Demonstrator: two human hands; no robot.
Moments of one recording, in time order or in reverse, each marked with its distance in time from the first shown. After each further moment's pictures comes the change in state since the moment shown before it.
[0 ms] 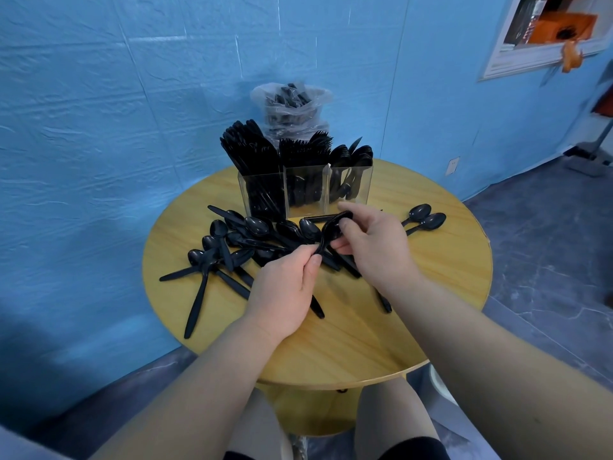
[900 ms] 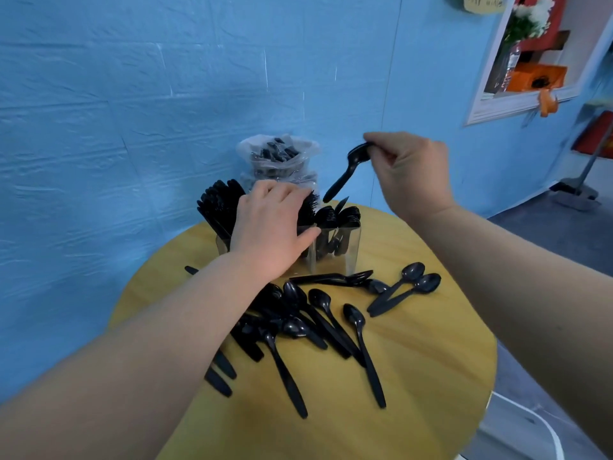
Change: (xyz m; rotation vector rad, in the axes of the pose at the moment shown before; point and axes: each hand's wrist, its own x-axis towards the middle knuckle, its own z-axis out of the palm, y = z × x) left_hand 0.150 0.024 -0.046 0.561 0.198 0.186; right_hand 0.139 -0.060 -0.072 -0.444 0.400 -0.706
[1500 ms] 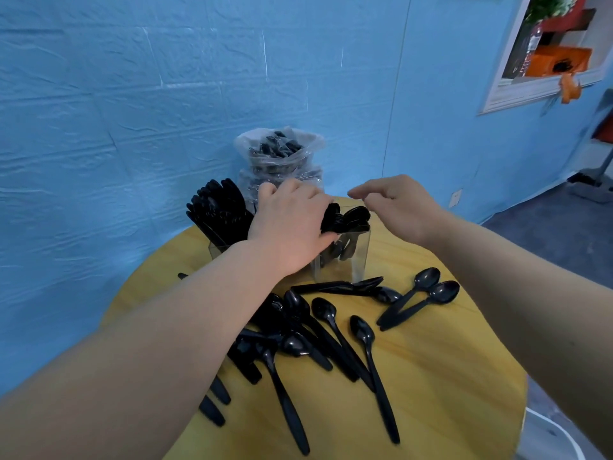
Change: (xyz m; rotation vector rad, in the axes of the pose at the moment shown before) left_hand 0.033 0.008 0.021 0.132 -0.110 0.147; right_hand -0.011 0.035 0.027 0.158 -0.674 0.359
